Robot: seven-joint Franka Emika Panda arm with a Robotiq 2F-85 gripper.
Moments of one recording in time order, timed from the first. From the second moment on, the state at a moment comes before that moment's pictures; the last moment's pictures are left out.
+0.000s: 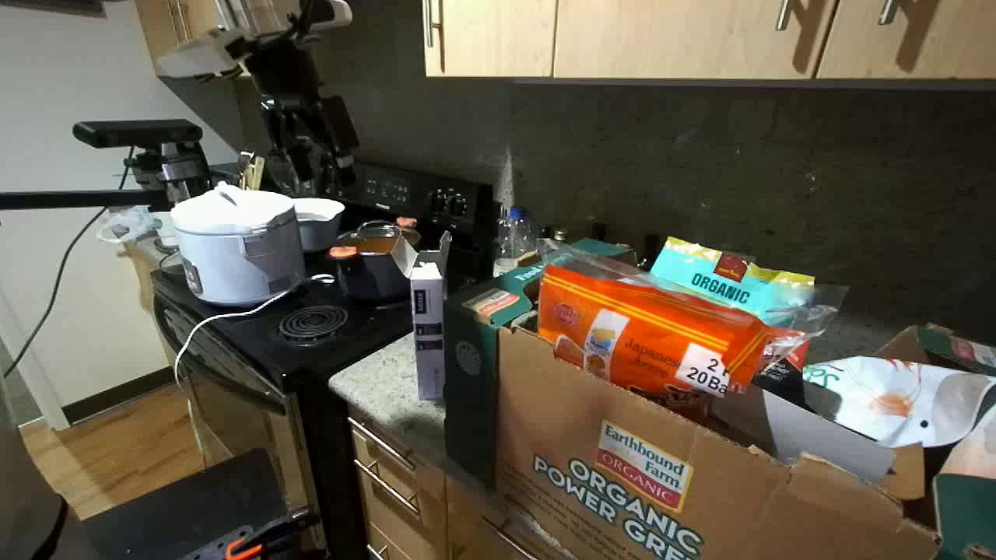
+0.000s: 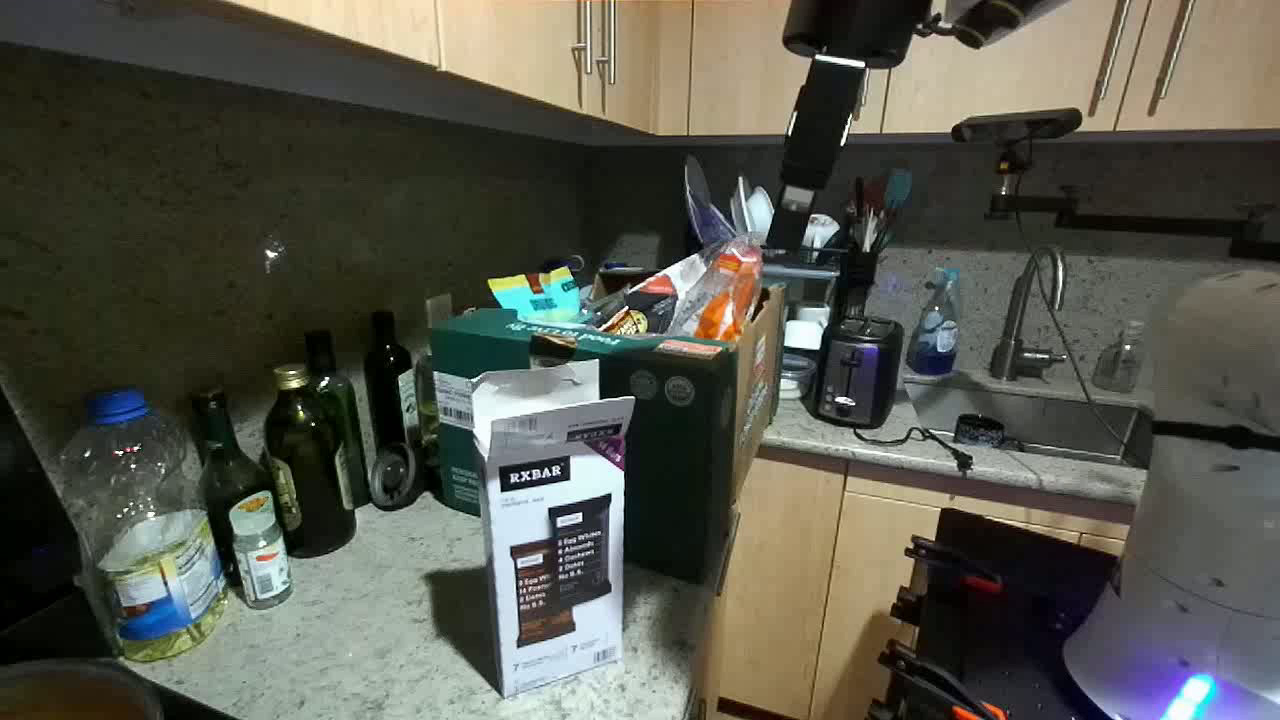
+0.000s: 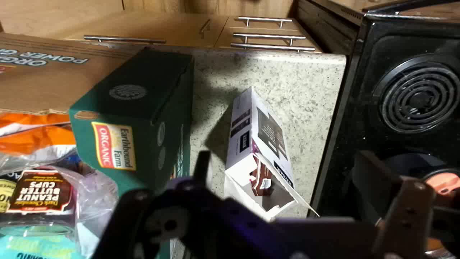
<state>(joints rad) 0.22 -0.71 0.29 -2.38 0.09 1.90 0.14</state>
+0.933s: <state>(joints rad) 0.23 -0.67 0.32 -2.37 0.08 1.90 0.14</state>
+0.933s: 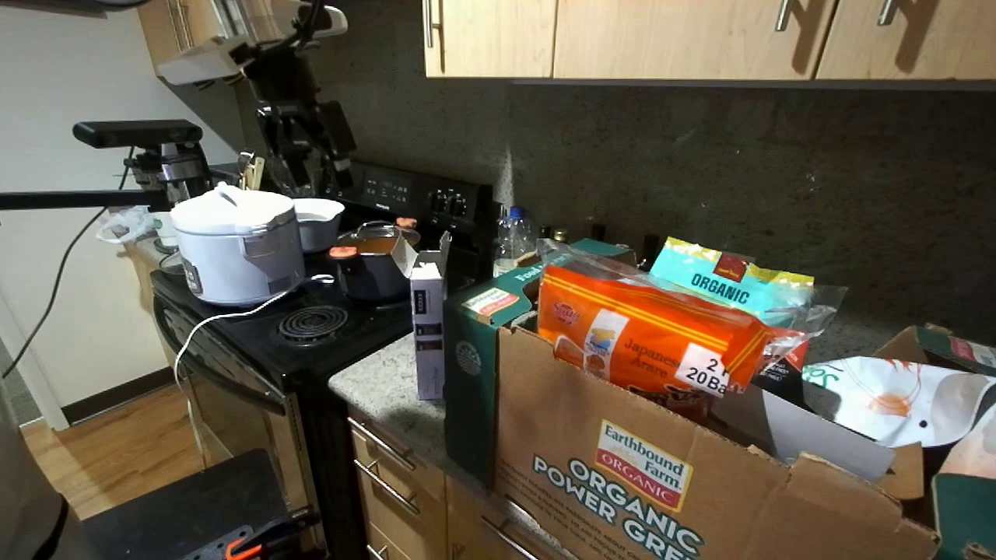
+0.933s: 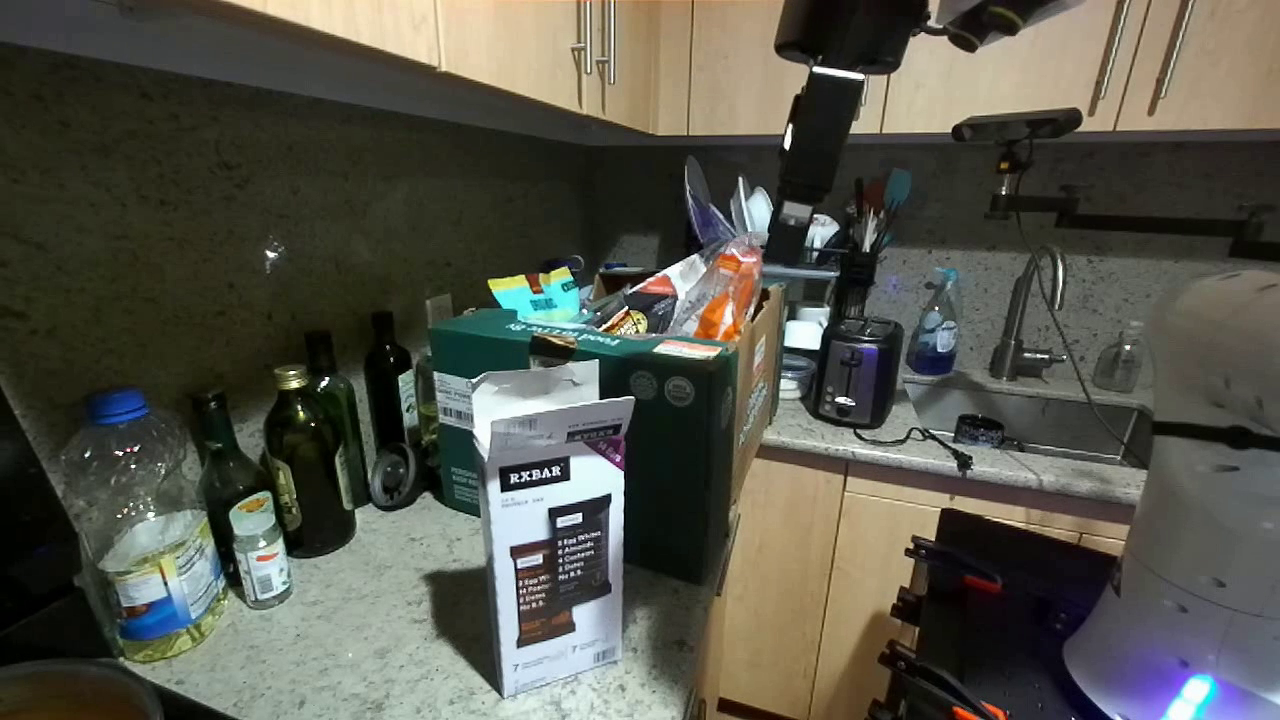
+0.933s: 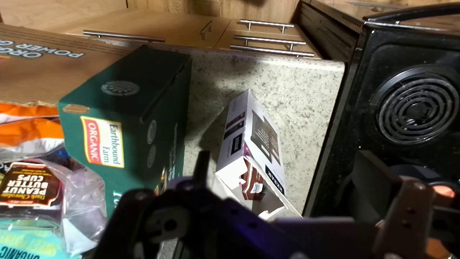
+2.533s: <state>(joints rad) 0.30 -0.19 0.32 -2.12 0.01 2.01 -0.36</state>
